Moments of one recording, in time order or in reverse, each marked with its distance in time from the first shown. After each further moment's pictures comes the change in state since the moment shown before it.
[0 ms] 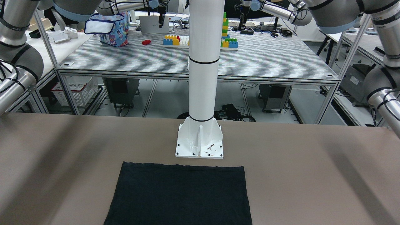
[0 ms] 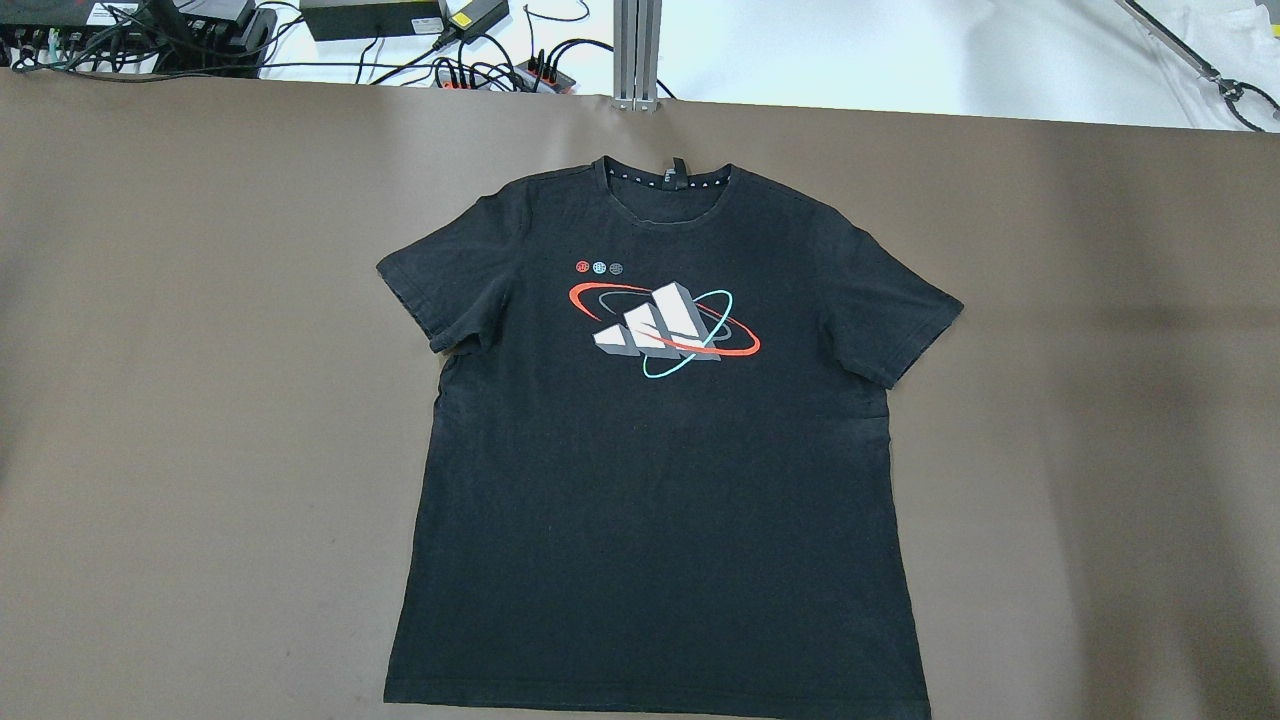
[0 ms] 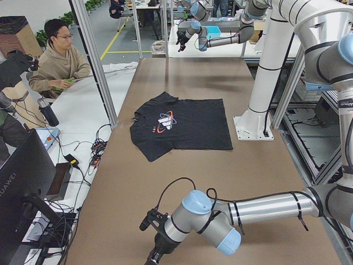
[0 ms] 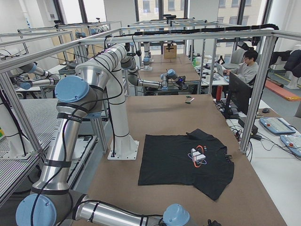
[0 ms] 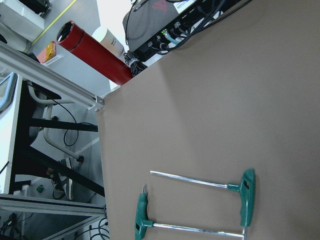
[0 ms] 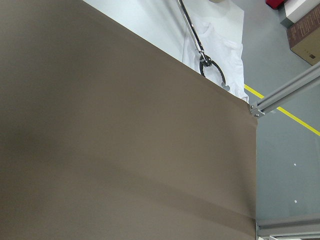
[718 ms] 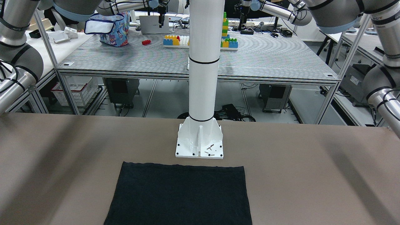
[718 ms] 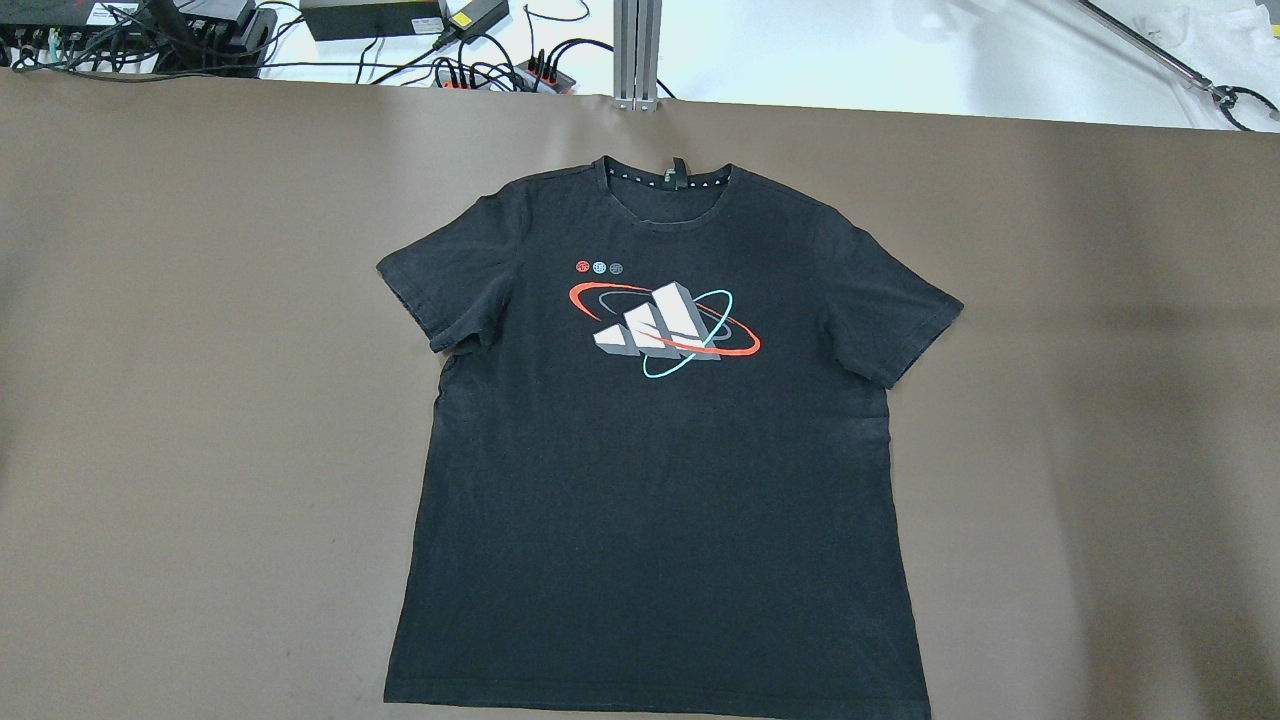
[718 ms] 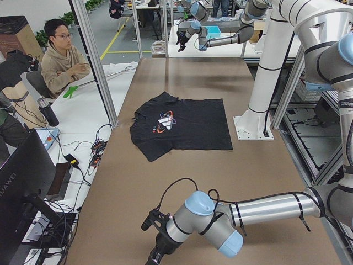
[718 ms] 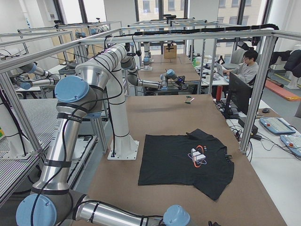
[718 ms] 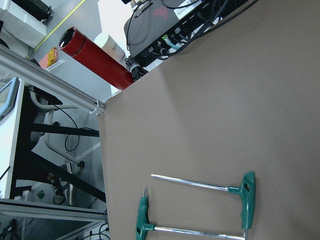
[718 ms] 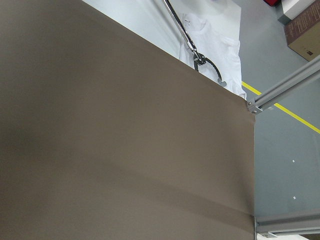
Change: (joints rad) left arm -0.001 0.010 0.002 -0.037 0.003 -0.004; right arm 0.002 0.003 -0.010 -0.001 -0.004 0.009
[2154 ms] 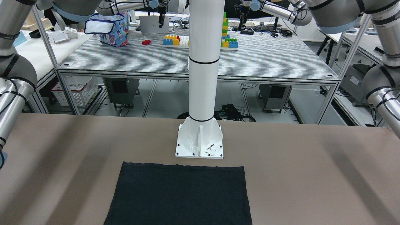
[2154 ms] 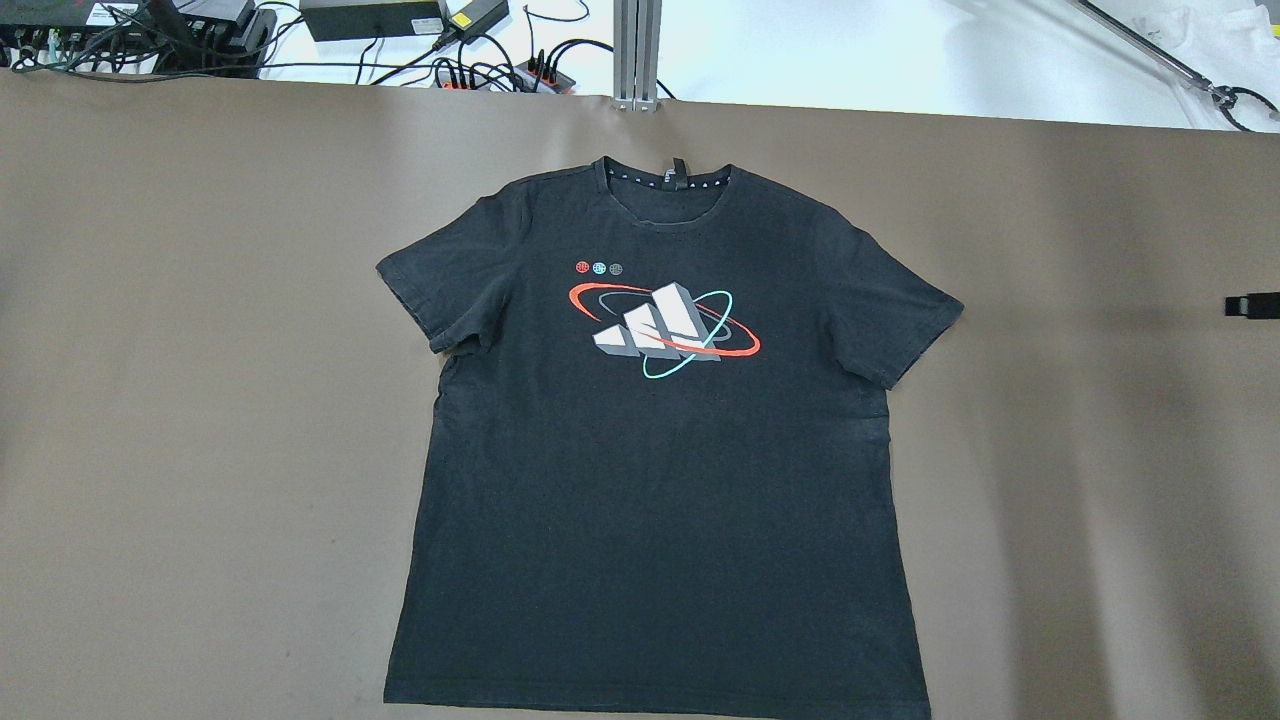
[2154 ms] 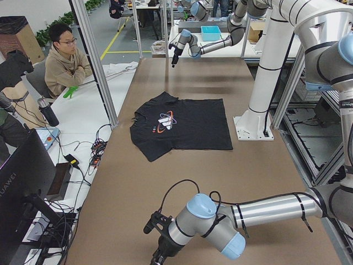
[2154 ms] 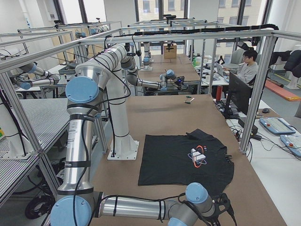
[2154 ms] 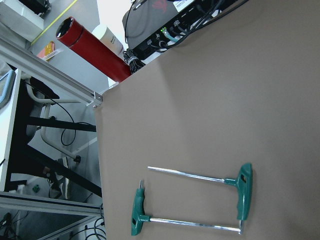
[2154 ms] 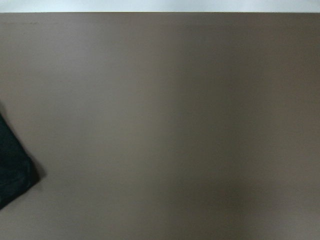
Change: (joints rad) left arm 0.000 0.011 0.005 -0.003 -0.012 -0.014; right arm -0.234 0.173 -0.010 0.009 0.301 0.640
